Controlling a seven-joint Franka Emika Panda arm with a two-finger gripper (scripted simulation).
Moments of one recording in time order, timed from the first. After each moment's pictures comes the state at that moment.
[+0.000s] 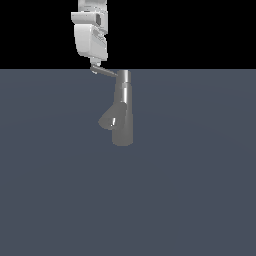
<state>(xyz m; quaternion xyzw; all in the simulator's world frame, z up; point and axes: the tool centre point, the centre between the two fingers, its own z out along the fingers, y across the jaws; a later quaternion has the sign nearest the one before) 0.094 0.112 0.279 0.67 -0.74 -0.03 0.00</state>
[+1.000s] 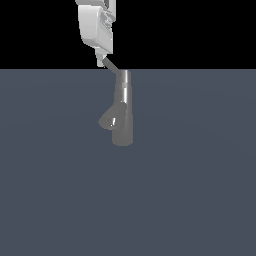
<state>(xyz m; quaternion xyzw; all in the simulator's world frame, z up) 0.043 0.082 0.300 0.67 -0.74 -0.03 0.00</state>
